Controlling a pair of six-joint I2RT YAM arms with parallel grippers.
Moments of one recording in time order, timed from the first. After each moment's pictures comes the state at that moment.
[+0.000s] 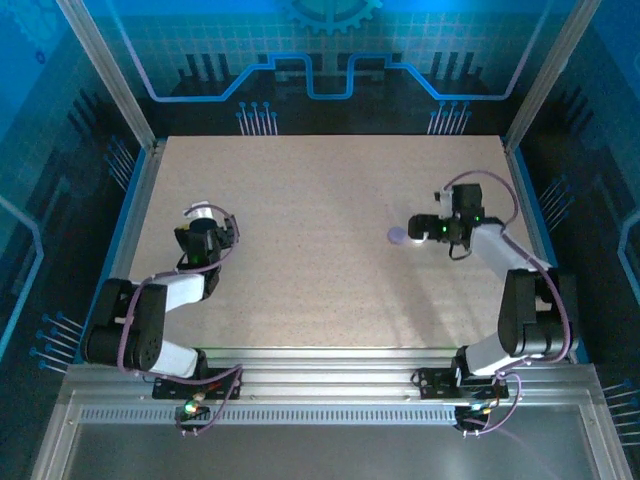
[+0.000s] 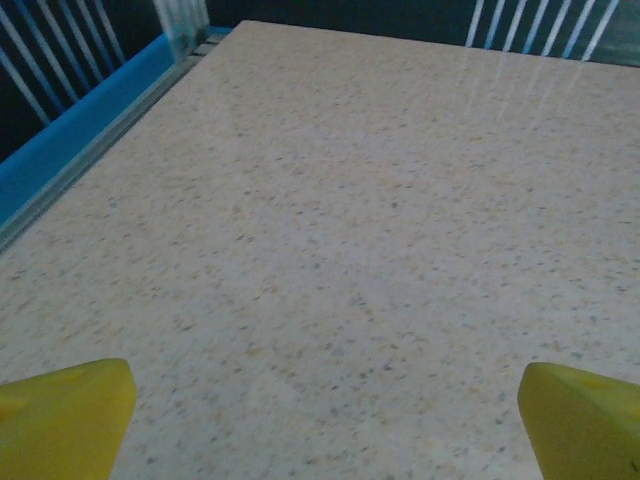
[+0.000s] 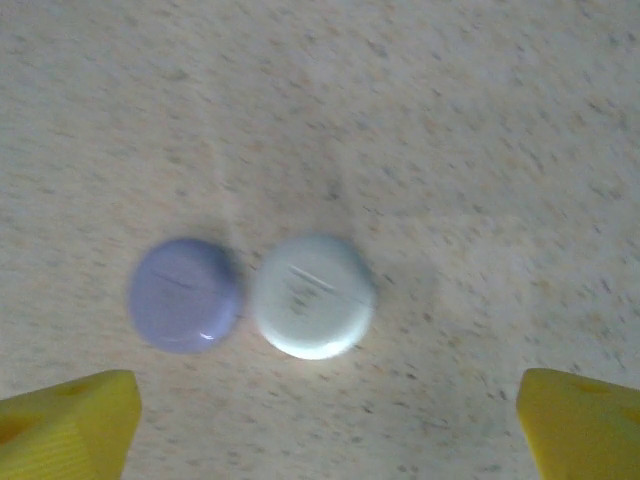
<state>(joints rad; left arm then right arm) -0.07 1.45 0.43 0.61 -0.37 -0.17 0.00 1.49 0.85 -0.32 -0.12 0.09</state>
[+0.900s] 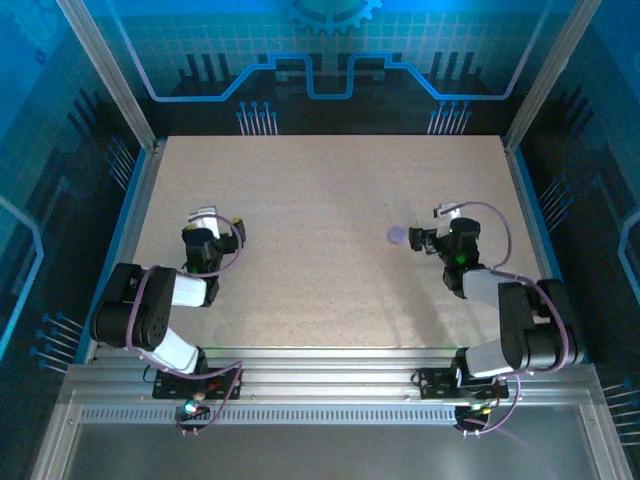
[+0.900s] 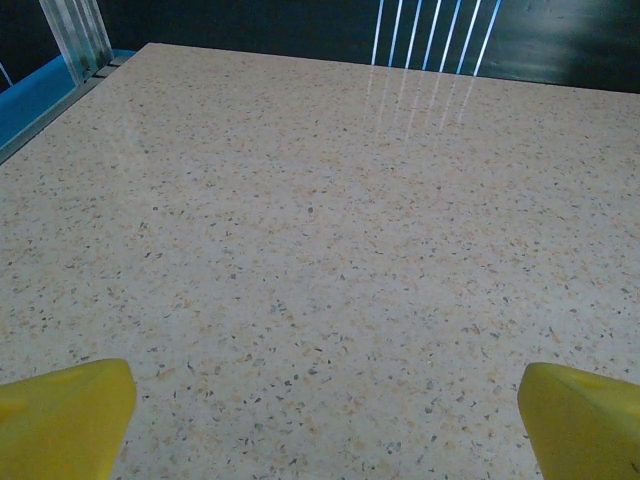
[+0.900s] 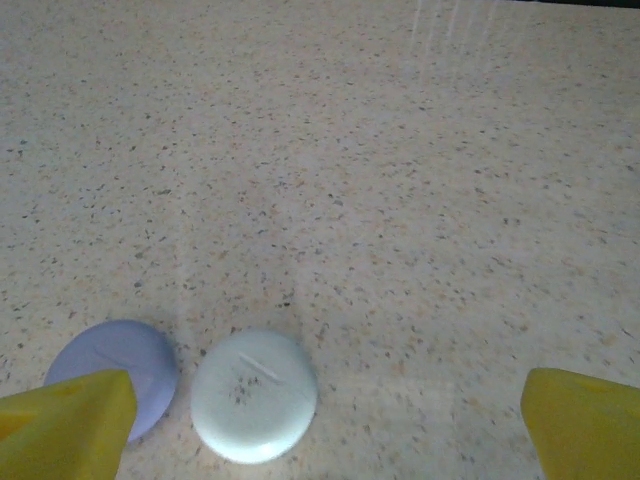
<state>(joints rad) -0.03 1.56 0.35 0.88 -0.19 -0.14 0.04 1.45 0.46 0.49 -0.01 -0.04</state>
